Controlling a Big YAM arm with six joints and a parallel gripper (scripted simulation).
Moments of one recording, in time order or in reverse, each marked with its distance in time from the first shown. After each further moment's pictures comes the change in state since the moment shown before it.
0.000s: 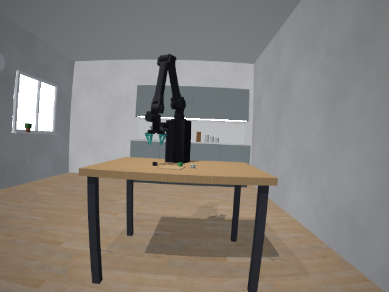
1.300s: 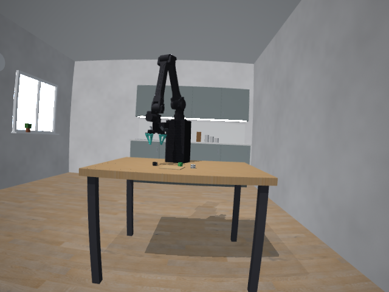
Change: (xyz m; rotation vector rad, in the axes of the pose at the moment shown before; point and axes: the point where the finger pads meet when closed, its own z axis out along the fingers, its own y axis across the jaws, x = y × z) arm -0.003 -0.001 0.000 0.007 -0.003 -0.027
